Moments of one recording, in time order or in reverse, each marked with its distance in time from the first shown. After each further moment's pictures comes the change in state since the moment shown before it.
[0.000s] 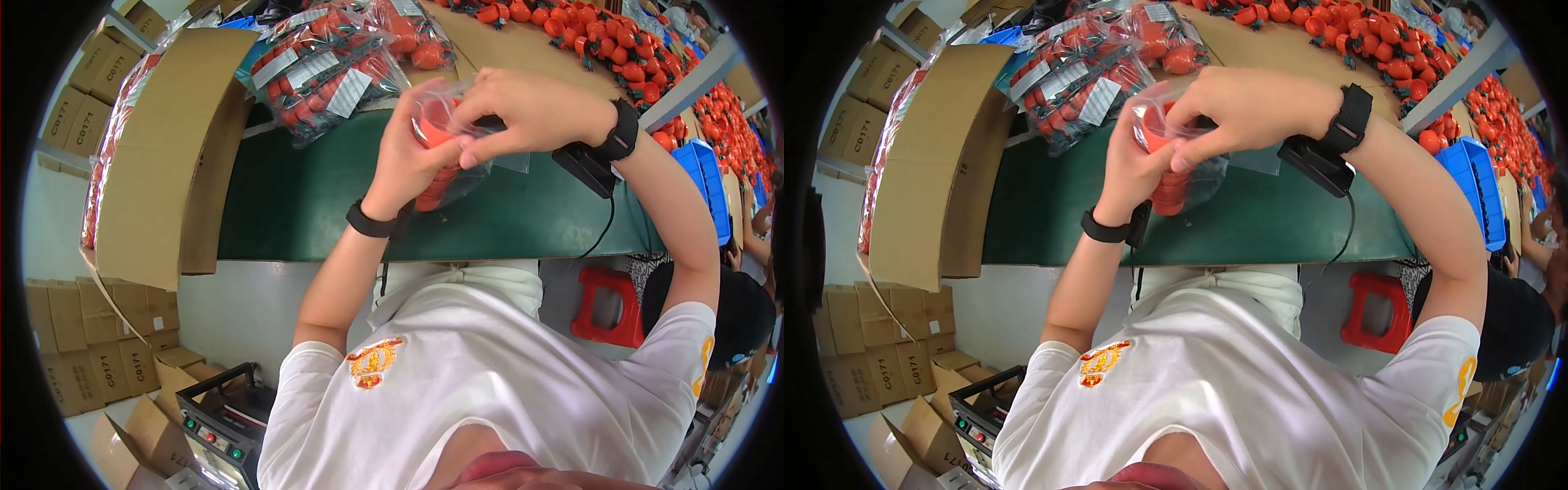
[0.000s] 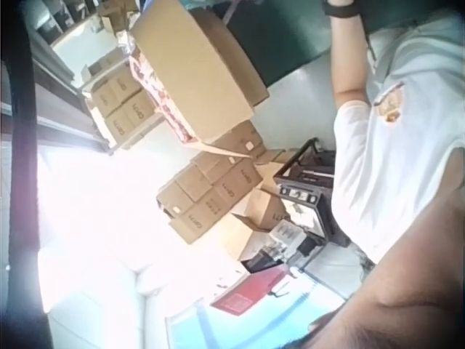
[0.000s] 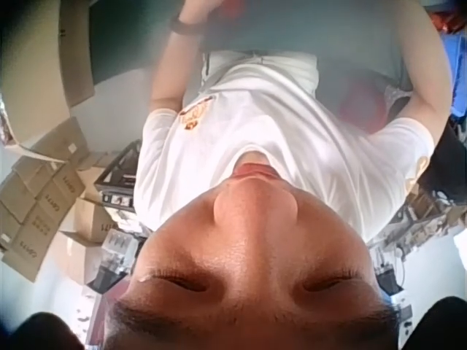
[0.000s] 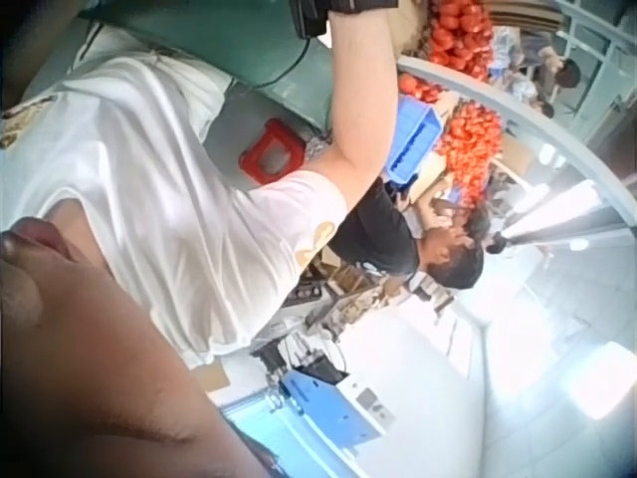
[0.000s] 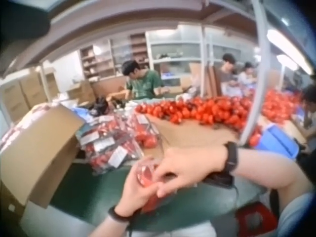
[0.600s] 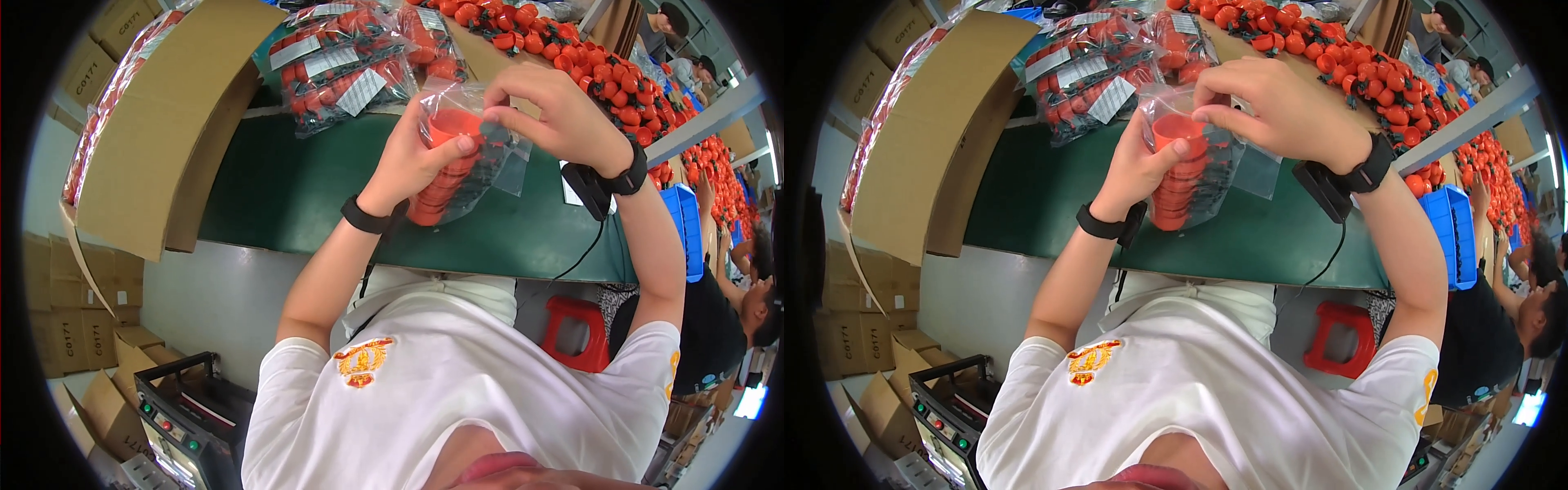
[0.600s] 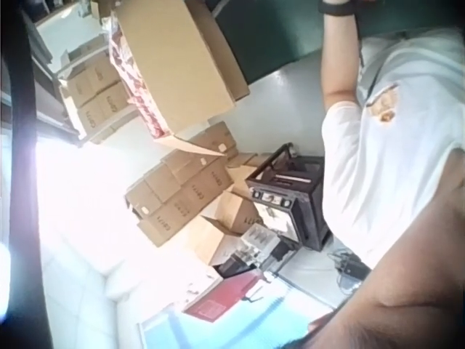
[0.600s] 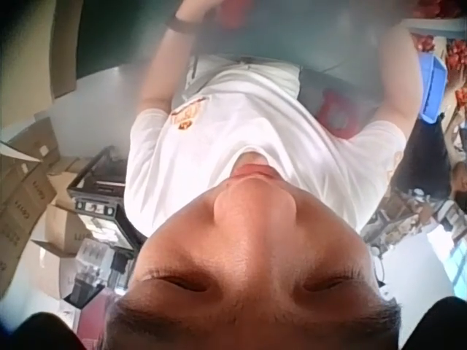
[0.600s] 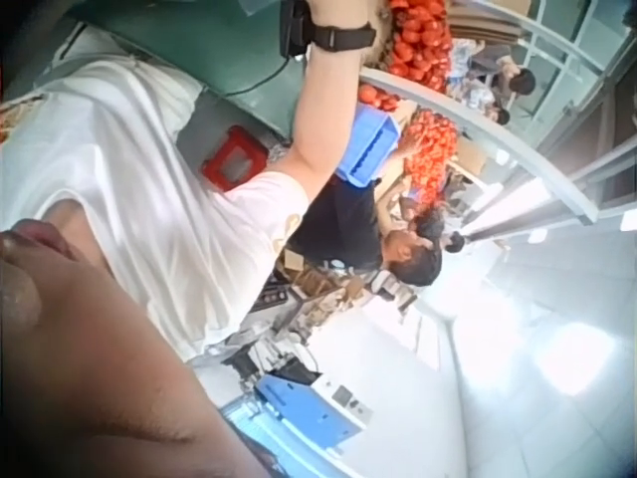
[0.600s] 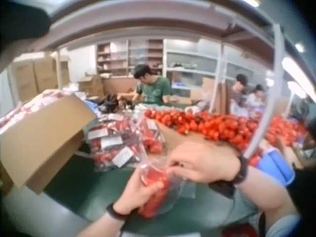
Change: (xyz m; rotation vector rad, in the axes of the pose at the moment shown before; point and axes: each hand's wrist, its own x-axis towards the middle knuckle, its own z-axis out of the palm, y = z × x) left_hand 0.000 0.001 -0.017 -0.039 -0.022 -0.029; right_hand -0.001 -0.007 -0.013 -0.231 0.496 -0.235
